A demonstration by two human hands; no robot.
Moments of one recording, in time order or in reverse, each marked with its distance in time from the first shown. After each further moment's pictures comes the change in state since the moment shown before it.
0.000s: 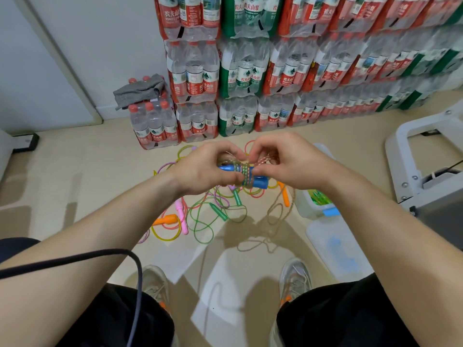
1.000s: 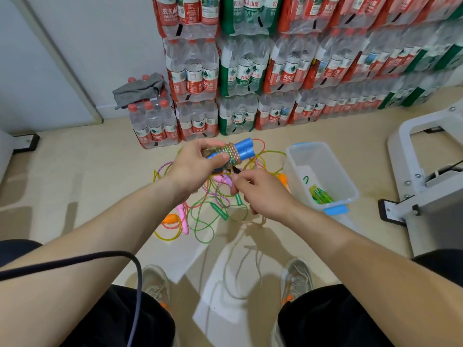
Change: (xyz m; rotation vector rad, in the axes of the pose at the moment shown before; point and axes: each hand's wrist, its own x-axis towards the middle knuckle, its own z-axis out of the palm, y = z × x) left_hand 0.009 -0.019 0.010 -0.414 0.320 -0.204; right_hand -0.007 -0.004 0.082 0.384 0.014 0.386
